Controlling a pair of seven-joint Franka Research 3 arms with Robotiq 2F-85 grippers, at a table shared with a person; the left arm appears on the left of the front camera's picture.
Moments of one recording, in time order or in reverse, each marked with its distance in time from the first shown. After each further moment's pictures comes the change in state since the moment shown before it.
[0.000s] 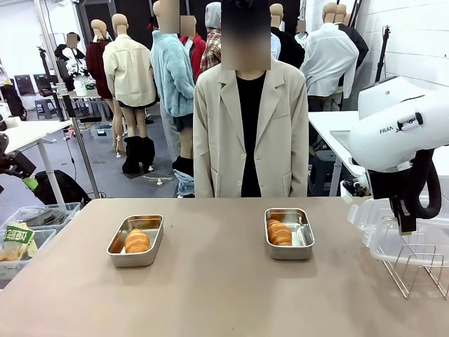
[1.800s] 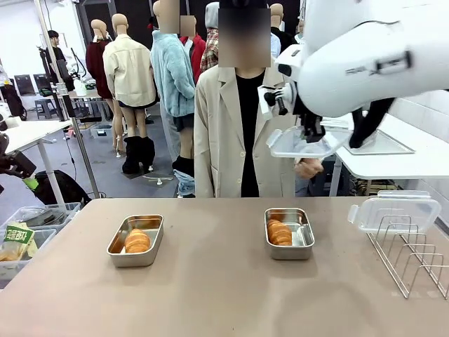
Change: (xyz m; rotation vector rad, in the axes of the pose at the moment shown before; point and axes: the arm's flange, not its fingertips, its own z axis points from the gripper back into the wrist) left arm 0.000 -0.001 0.000 0.001 0.000 -0.002; right arm 0.115 0.028 0.230 -0.651 -0.318 0.252
